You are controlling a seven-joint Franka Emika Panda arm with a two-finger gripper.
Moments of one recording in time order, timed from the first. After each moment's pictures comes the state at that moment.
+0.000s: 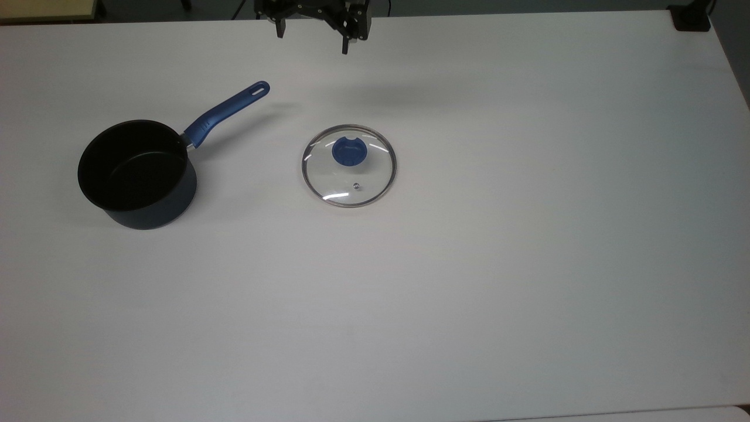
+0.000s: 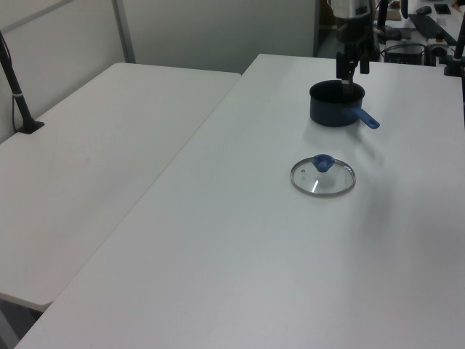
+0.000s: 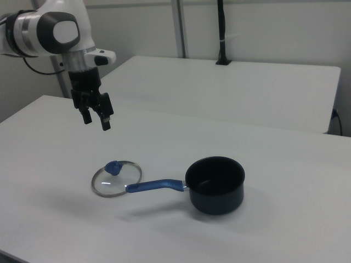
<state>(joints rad) 0.05 -0.01 0.04 -1.75 -0.08 1.62 0.31</state>
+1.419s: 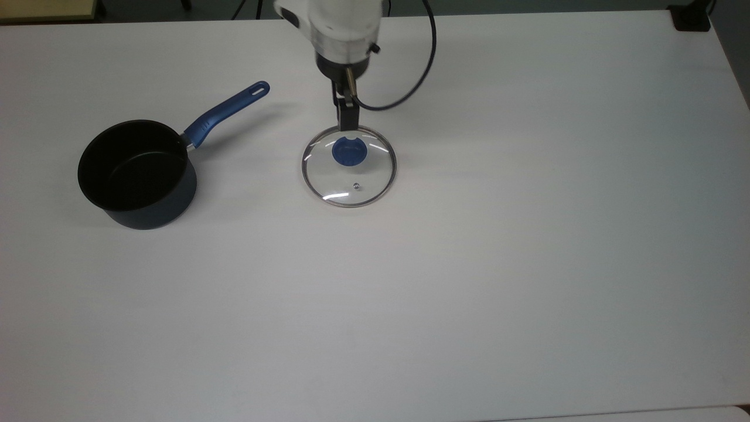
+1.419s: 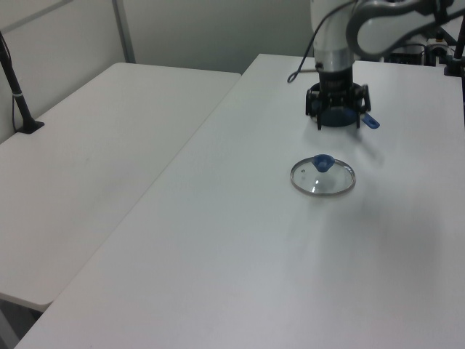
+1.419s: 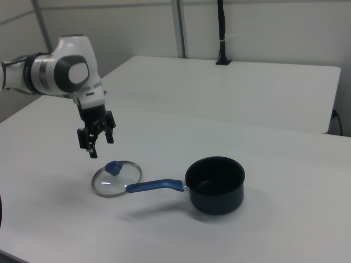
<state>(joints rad) 0.10 0.10 0.05 -1.91 -0.08 1.90 1.58</state>
